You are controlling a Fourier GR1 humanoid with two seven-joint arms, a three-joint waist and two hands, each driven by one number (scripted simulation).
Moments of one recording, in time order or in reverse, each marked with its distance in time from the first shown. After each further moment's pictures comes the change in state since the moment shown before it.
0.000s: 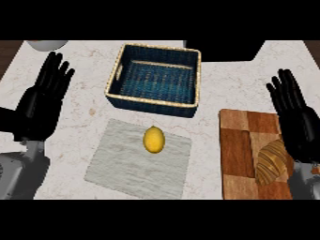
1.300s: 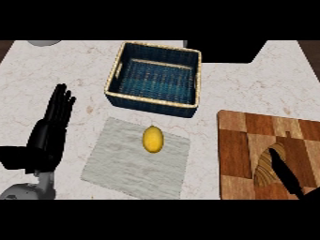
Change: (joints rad) left arm 0.209 -0.035 -0.088 -0.041 -0.161 0.072 -0.122; right arm 0.351 0.243 -0.178 0.146 1.049 -0.770 0.481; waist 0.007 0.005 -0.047
